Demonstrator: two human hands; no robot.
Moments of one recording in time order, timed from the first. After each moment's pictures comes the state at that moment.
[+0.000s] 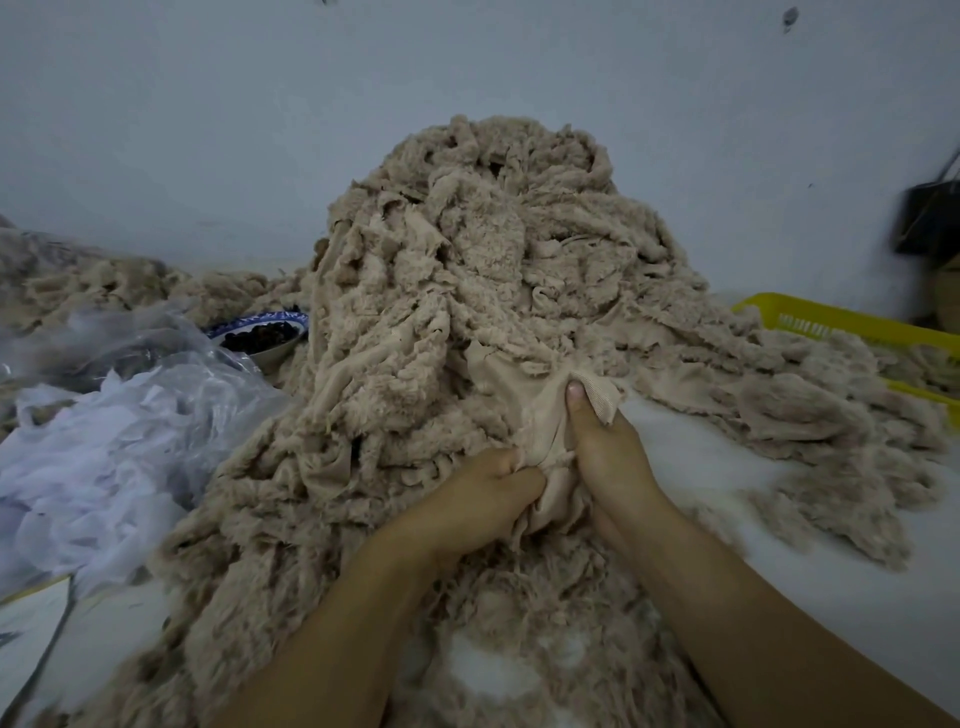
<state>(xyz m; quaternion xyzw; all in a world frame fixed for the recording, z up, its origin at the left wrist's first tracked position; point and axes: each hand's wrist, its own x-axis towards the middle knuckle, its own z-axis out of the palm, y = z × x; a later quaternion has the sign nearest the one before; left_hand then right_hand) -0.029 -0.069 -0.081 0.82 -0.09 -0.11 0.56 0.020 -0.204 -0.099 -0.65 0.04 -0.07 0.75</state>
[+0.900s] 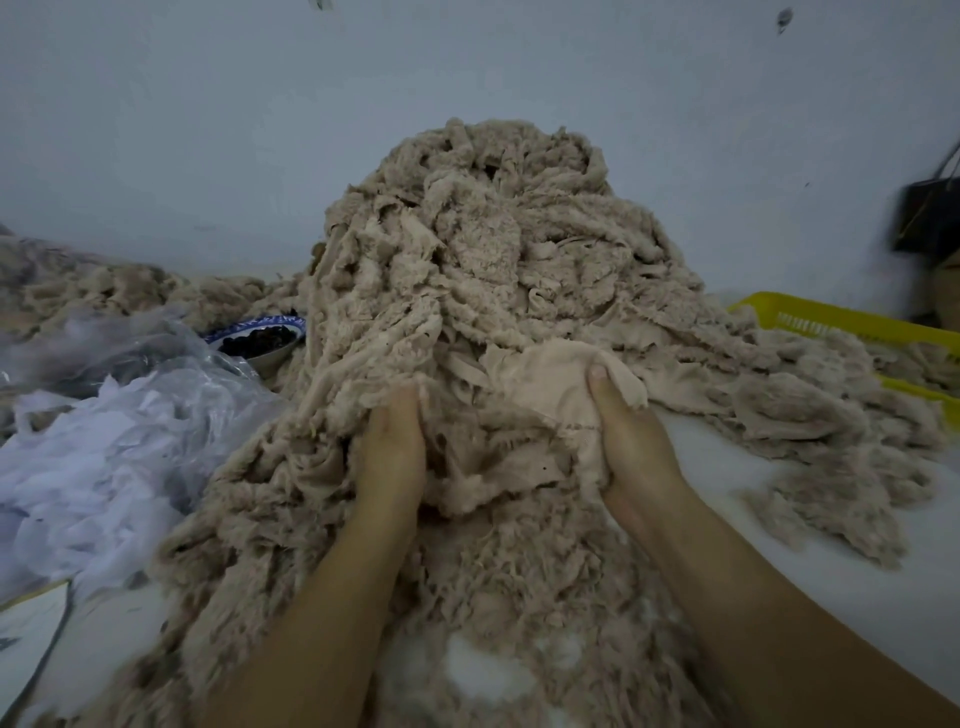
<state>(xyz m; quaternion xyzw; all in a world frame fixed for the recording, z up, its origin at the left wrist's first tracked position) -0.004 -0.038 -0.081 0.69 0.19 0.16 0.68 0.021 -0.224 -0.087 -0.55 0.04 -0.03 0.84</state>
